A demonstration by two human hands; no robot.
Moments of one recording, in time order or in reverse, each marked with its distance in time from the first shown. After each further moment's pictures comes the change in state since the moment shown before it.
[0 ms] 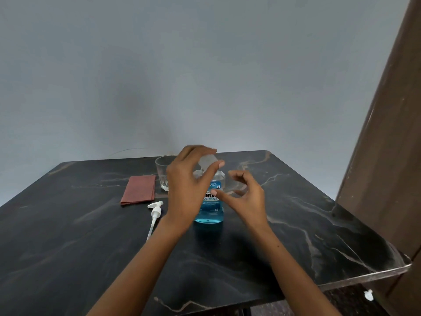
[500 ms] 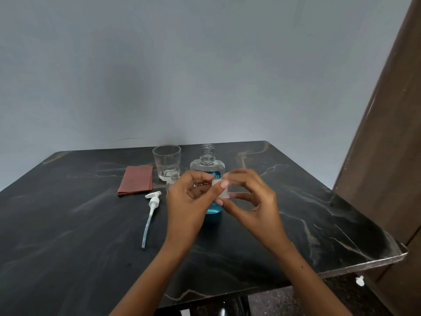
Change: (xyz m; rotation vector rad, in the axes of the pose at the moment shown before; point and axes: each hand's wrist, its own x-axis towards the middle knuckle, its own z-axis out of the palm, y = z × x) left_hand -0.052 0.009 -0.005 -0.575 -0.095 -0.540; right_hand -0.038 -0.029 -0.030 0.076 -0.184 -0.357
